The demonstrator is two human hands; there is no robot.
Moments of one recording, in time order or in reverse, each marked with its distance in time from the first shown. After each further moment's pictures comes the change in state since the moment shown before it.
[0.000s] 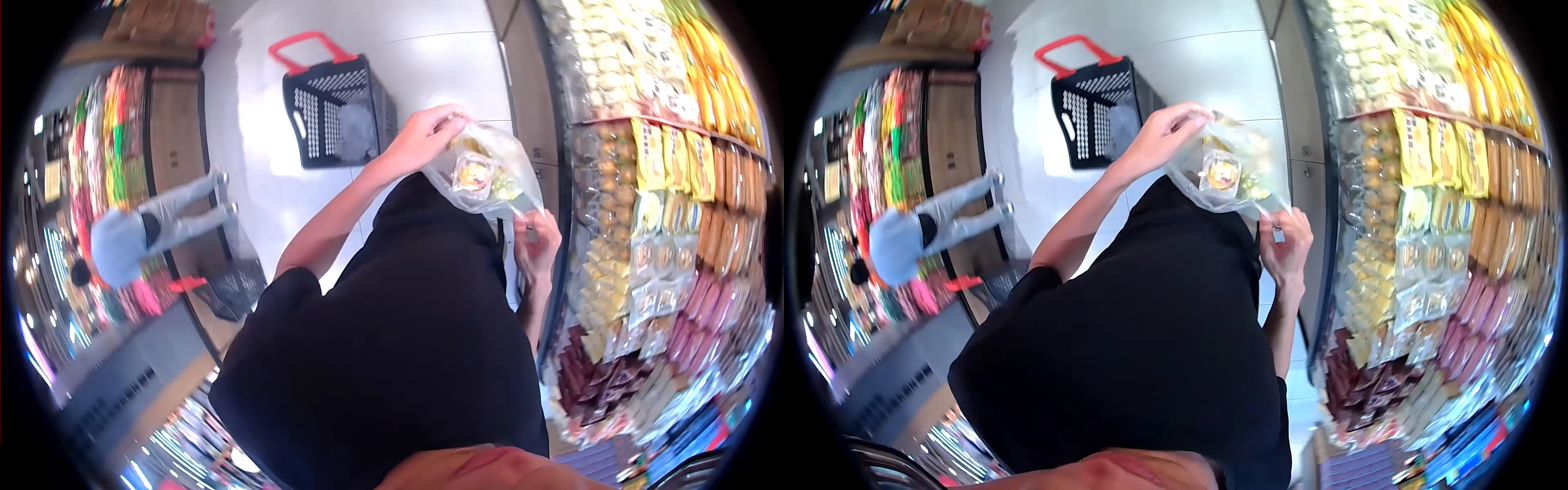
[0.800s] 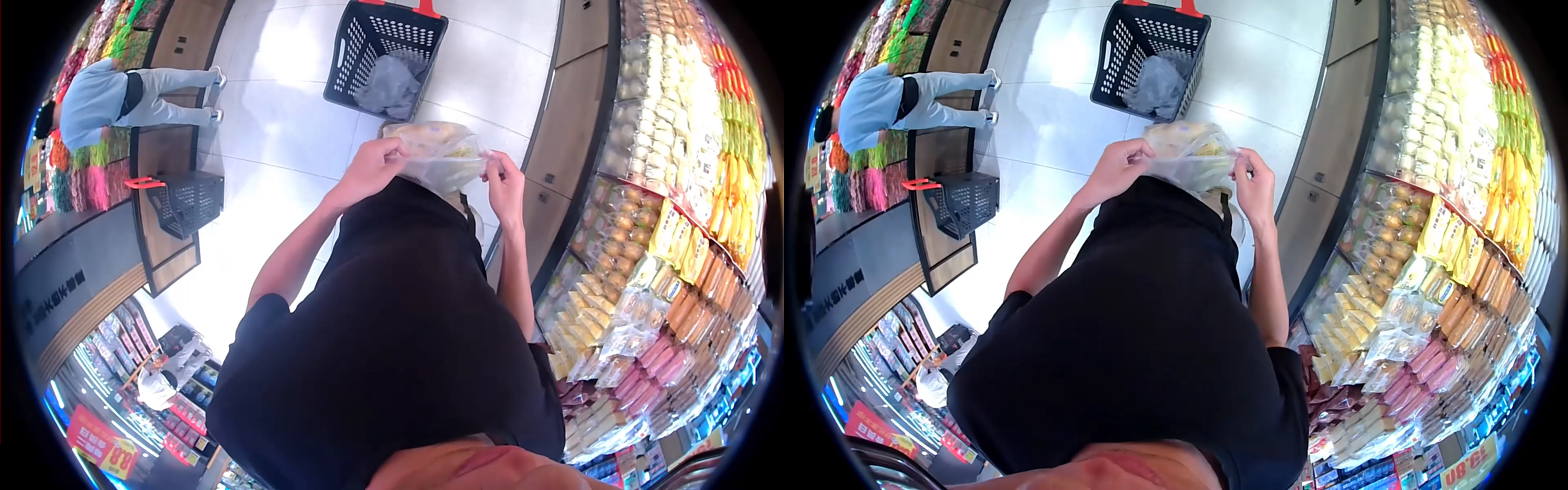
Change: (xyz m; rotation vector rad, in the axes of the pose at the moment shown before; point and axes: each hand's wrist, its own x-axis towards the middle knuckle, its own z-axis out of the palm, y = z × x) left_hand -0.239 -0.103 -0.095 0.038 0.400 -0.097; right_hand 0.012 -0.039 0.185 0.490 -0.512 0.272
